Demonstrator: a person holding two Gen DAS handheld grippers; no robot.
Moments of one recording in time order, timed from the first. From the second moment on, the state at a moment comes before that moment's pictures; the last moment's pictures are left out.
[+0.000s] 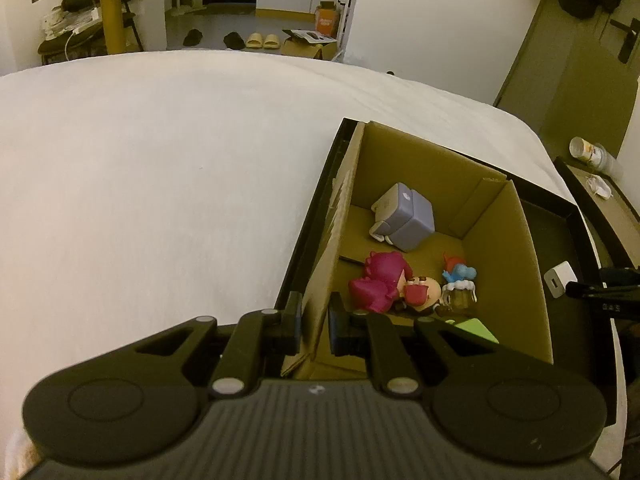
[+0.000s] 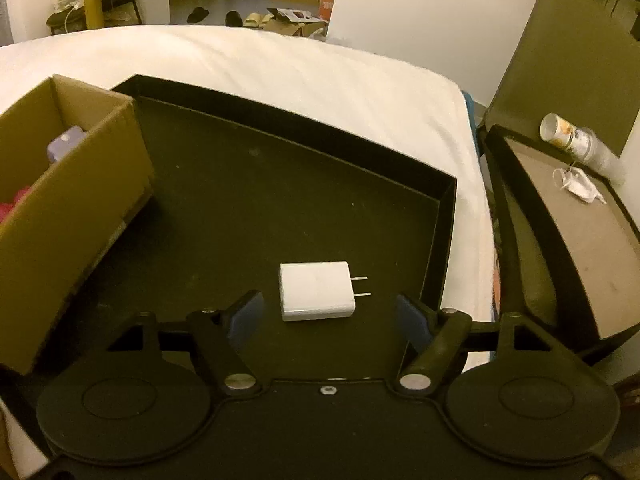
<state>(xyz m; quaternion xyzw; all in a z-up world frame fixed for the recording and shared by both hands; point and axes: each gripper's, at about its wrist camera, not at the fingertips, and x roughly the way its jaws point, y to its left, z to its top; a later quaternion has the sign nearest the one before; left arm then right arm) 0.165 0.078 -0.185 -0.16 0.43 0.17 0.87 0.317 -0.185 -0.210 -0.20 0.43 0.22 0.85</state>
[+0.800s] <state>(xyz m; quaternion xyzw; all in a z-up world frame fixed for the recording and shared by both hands) 0.165 0.077 -0.184 -0.15 0.43 0.17 0.87 0.317 -0.174 -0.227 -0.19 0.44 0.24 0.84</state>
